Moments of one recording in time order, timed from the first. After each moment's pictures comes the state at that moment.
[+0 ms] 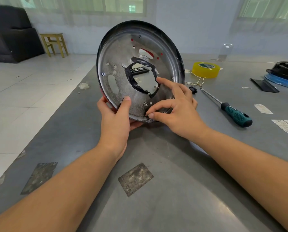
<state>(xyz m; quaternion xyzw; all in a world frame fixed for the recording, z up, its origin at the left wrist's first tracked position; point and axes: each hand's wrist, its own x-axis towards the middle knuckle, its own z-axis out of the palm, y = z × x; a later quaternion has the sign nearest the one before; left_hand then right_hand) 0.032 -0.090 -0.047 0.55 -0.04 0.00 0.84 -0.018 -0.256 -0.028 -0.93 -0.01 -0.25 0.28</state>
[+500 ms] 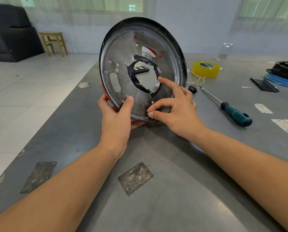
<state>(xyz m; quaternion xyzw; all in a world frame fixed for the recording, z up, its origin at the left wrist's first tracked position) 0.032 -0.091 -0.049 0.57 -0.06 0.01 0.82 -0.017 -0.253 -0.030 -0.92 0.01 -0.25 0.30</state>
